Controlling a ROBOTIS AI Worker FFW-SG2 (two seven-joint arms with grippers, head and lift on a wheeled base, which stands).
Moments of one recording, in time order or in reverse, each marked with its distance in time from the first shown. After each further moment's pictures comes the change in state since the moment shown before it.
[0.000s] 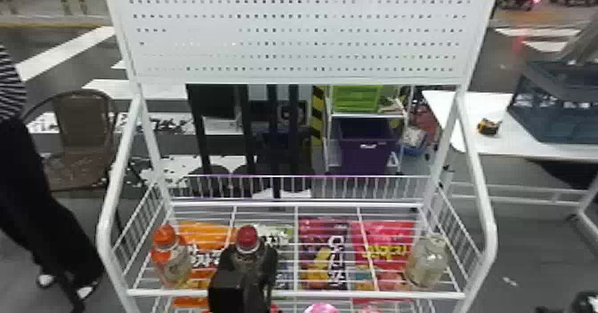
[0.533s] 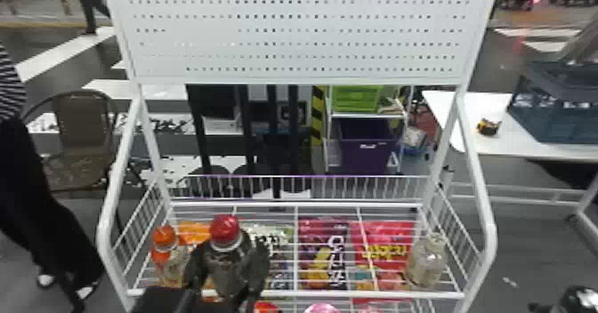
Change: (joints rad) left arm 0.376 0.128 0.076 -0.777 -0.023 0.338 -0.014; right arm -0.017 -0.001 0.009 -0.007 0.012 0.032 0.000
